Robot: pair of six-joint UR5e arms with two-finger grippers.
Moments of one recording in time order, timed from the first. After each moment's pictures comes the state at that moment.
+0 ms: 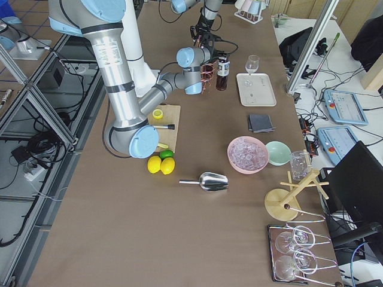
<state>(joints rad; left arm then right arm) -0.66 -2.64 -1.73 -0.80 -2.29 -2.45 0.68 -1.23 1.79 -0.37 1.53 0.40</state>
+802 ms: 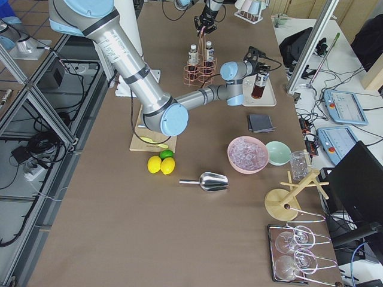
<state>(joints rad) -0.73 -2.66 -1.77 -0.62 -2.28 -2.34 0.85 -0.87 1.16 -0.09 1.58 0.54</state>
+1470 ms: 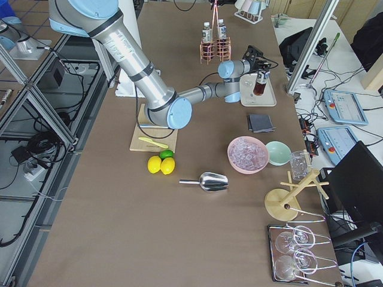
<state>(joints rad) -0.97 -2.66 -1.86 -0.37 -2.23 -2.08 0.78 -0.80 1.06 -0.06 1.41 0.57</state>
